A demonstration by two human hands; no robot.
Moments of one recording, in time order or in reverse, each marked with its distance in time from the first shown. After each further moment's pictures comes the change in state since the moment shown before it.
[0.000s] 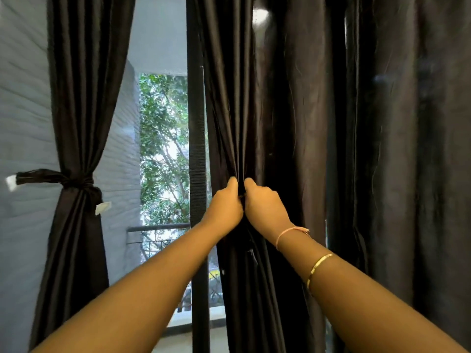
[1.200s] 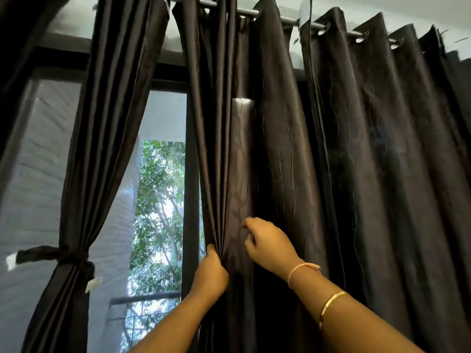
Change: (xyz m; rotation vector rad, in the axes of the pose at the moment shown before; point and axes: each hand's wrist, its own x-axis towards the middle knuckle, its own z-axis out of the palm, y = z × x) left_hand 0.010 -0.007 0.003 0.029 0.071 -0.307; right_hand 0.029 0.018 -0.061 0.006 0.036 -0.094
